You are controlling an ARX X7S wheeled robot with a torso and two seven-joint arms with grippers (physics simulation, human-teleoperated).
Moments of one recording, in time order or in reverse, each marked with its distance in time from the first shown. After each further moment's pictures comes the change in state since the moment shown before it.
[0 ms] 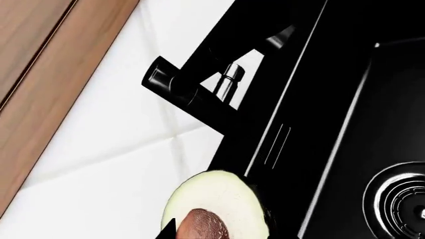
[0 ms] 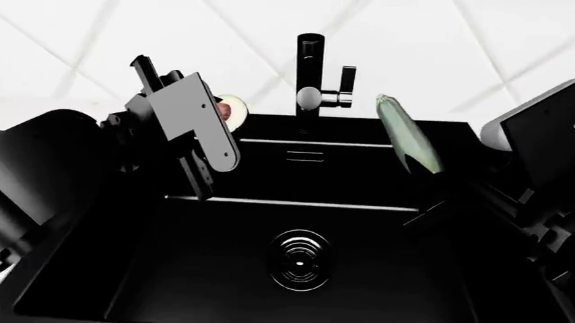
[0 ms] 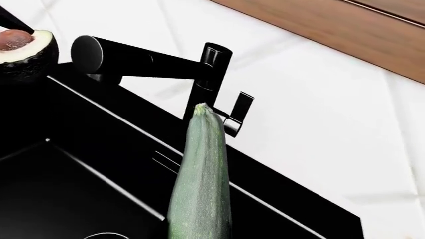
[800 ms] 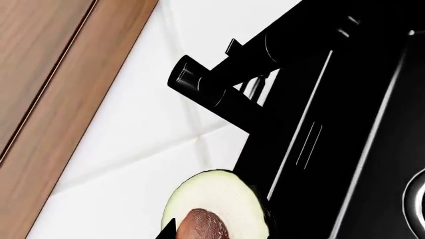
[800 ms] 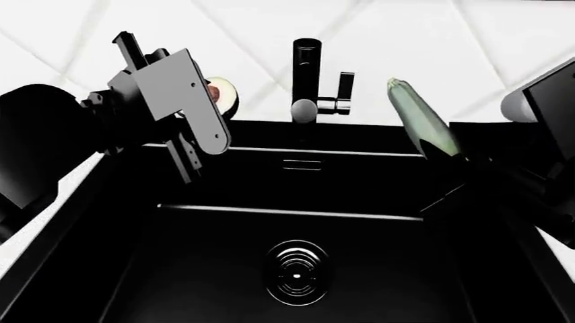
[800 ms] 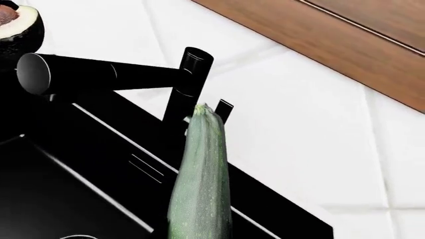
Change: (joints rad) left arm -0.089 -0.009 0.009 0.005 0.013 -0.061 0.042; right arm 0.241 0.021 -0.065 0.064 0.164 0.136 0.064
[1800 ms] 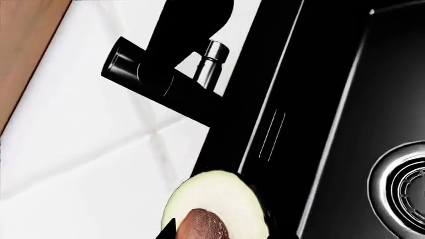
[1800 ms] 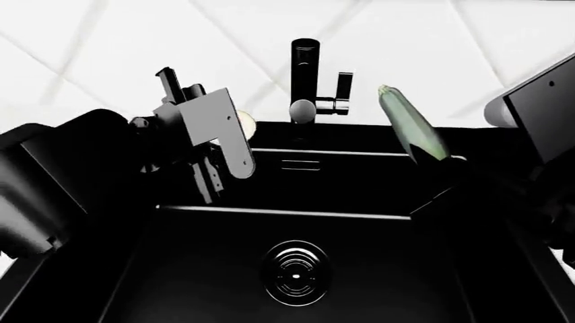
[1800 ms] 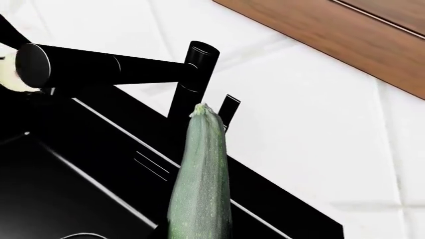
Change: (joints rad) left arm 0.053 0.091 0.100 -0.106 0.062 0.052 0.028; right arm -0.021 -0.021 -0.036 0.005 -0.038 -0.028 -0.011
